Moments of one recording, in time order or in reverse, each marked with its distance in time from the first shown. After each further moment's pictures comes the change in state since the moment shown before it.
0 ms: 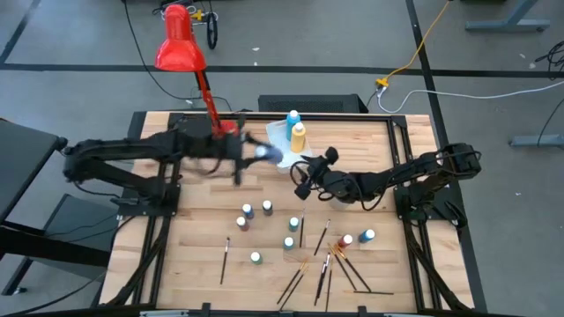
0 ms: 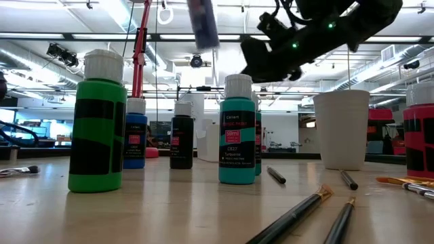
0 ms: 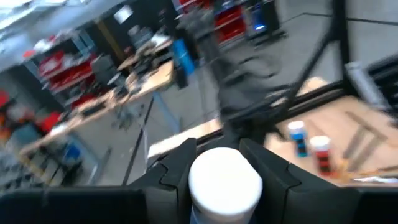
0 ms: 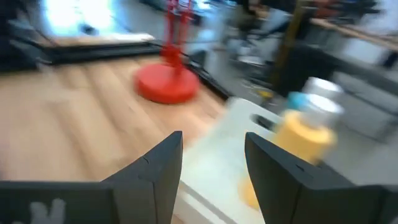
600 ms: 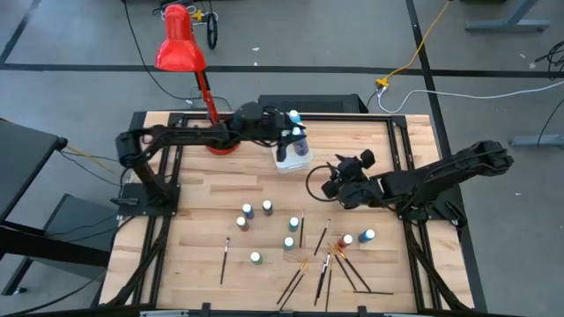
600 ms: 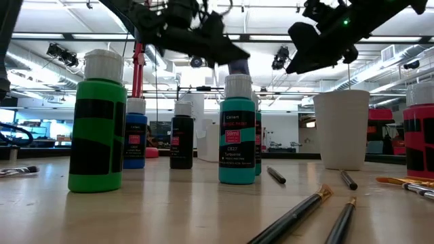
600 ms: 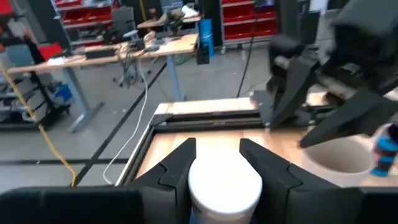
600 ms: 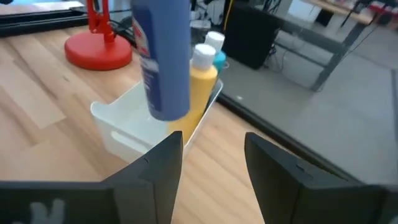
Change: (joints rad) left arm 0.248 0.513 -0.002 0.488 0.176 -0.253; right arm 0.132 -0.330 0.000 -0.772 0.264 0.471
